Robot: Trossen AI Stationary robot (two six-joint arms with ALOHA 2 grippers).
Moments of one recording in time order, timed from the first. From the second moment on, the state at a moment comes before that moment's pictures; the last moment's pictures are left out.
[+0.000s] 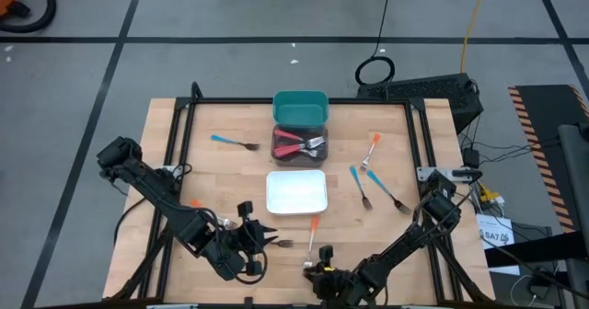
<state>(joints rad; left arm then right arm) -0.69 1.62 1.25 -0.46 -0.73 -0.53 0.78 2.20 1.30 -0.01 0.74 0.35</state>
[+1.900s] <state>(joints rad) -0.66 1.75 1.25 0.06 -0.73 0.03 1.01 1.61 1.19 -0.24 0.65 -0.20</state>
